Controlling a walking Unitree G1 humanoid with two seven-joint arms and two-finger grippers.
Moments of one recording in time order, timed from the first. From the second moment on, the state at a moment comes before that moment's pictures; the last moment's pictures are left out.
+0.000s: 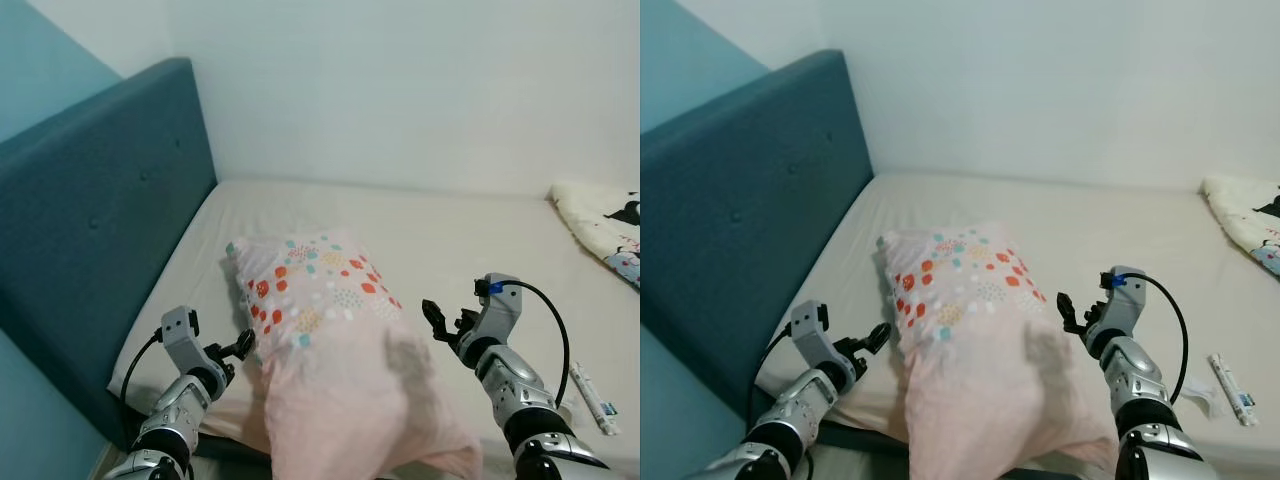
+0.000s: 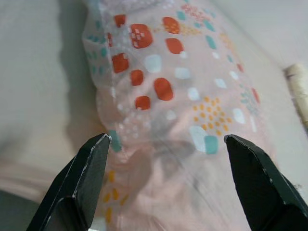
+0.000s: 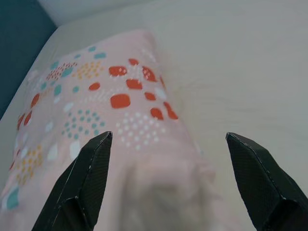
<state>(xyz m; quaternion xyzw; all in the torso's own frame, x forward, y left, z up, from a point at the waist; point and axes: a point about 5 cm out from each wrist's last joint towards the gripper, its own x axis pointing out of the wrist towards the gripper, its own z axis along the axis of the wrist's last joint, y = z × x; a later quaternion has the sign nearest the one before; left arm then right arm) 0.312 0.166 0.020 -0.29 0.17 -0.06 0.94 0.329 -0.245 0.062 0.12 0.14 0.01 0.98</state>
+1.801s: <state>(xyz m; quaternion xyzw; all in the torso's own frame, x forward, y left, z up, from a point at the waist) 0.330 0.064 0.096 -0.44 0.08 -0.42 0.79 0.332 -0.241 0.071 0.12 0.11 0.02 0.99</state>
